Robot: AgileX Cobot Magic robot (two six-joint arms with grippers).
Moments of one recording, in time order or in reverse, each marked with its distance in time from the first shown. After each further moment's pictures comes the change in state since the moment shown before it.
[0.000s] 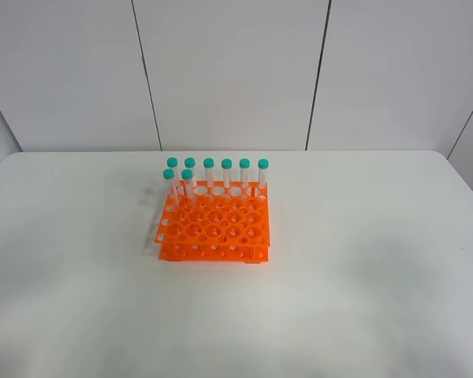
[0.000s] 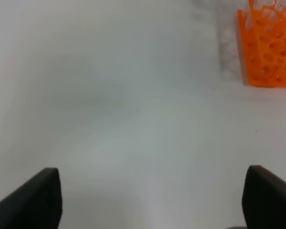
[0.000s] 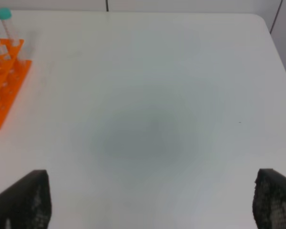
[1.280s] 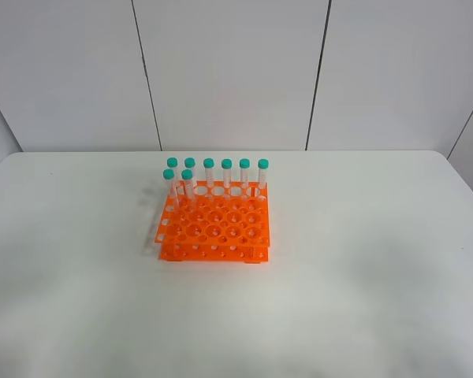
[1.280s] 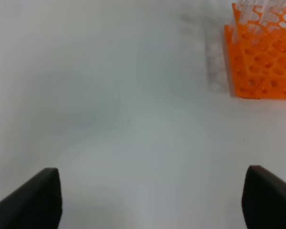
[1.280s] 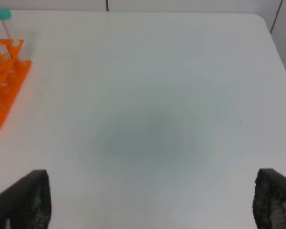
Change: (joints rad) left arm 0.000 -0.070 0.007 -0.023 0.002 -0.001; right arm 0.000 0.000 0.000 0.000 0.000 0.001
